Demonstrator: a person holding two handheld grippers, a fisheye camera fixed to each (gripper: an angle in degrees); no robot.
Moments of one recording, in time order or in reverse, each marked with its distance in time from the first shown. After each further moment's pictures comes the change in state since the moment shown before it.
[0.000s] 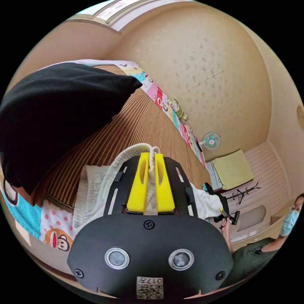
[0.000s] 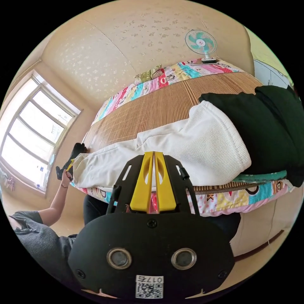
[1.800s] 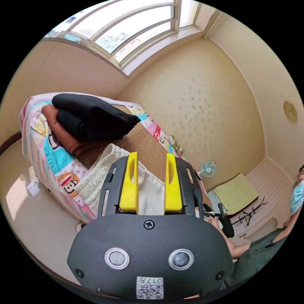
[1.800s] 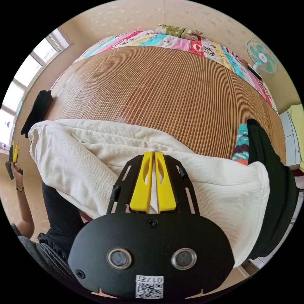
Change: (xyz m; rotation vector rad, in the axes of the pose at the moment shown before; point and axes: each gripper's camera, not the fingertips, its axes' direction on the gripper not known) left arm -0.008 0.119 -0.053 0.223 -0.173 0.002; right arm -0.114 -0.118 0.273 -0.286 0.298 -0.259
